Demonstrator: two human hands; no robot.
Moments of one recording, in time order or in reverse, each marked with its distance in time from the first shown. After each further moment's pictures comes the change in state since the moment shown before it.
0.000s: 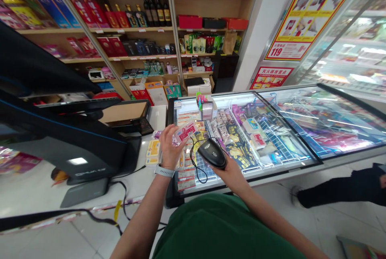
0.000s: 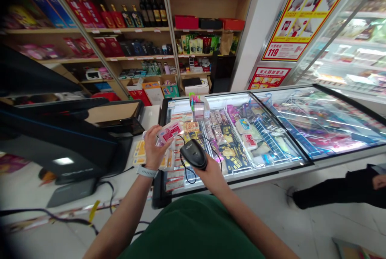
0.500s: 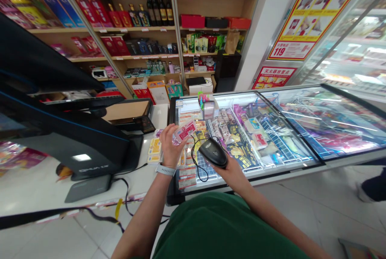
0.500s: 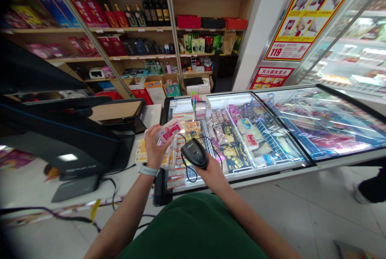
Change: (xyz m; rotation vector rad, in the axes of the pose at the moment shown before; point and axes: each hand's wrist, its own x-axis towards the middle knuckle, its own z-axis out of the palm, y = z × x) left_hand -0.004 0.002 -0.002 0.026 0.036 -0.037; right_hand -0.002 -0.003 0.000 0.000 -0.049 -0.025
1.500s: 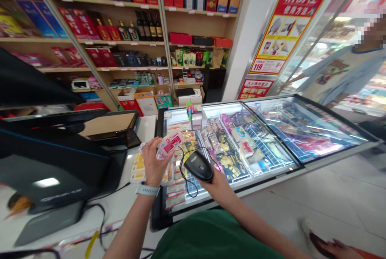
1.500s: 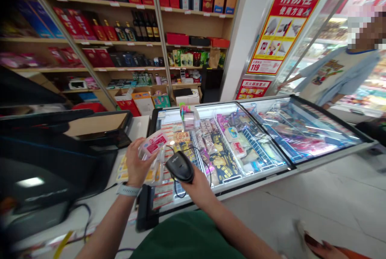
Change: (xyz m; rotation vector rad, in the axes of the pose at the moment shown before) left_hand 0.003 0.004 -0.007 0.007 0.000 -0.017; right_hand -0.005 -0.007 0.002 0.082 0.037 -0.024
